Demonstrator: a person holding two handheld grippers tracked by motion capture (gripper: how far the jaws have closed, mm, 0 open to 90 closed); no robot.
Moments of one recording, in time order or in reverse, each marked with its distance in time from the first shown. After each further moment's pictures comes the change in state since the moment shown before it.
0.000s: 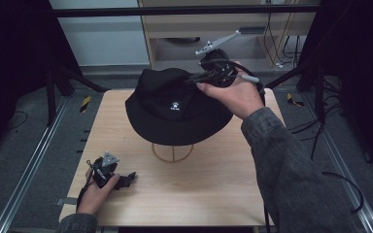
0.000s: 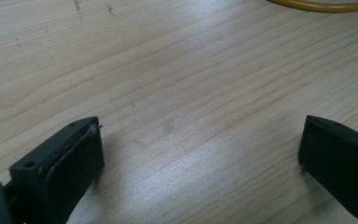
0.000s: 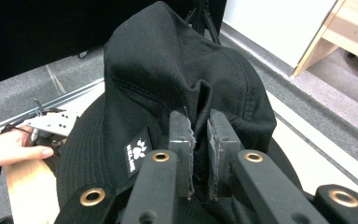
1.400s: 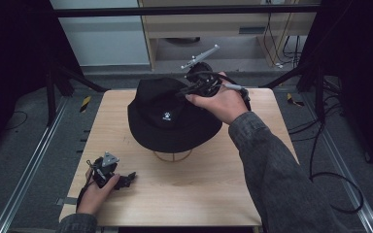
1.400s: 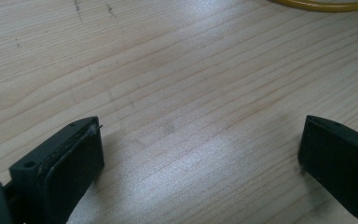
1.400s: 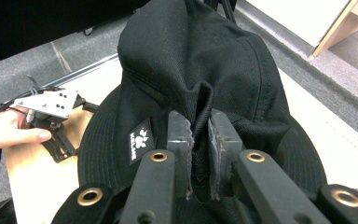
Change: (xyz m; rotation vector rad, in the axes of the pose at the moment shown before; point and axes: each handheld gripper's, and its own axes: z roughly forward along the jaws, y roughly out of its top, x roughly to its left) left arm 0.000 0.000 0.000 0.000 -0.001 0.001; right arm 0.007 -0.013 0.042 0.096 0.040 -0.008
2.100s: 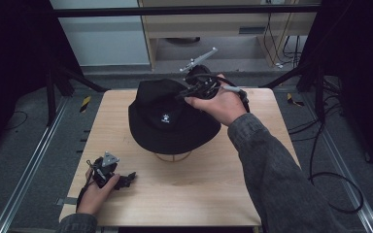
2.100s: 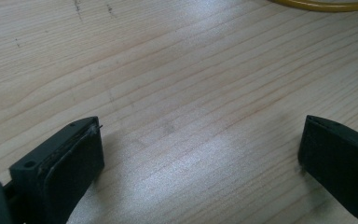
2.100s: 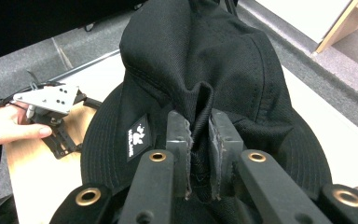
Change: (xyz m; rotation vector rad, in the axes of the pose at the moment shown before) left arm 0.000 0.000 0.000 0.000 0.000 -0.001; right arm 0.002 -0.004 0.005 0.014 0.007 -0.002
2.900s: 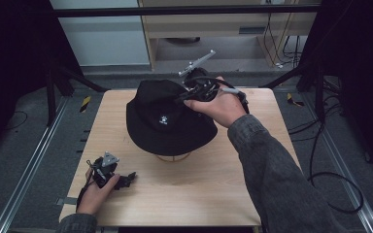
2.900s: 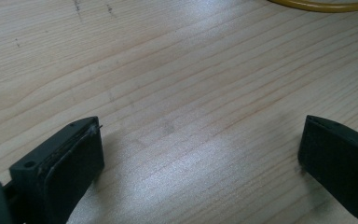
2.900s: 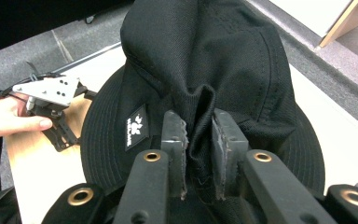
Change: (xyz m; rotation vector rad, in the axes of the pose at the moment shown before) left arm 0.000 0.000 0.000 0.000 0.000 0.000; right arm 0.003 -0.003 0.003 0.028 0.004 -0.007
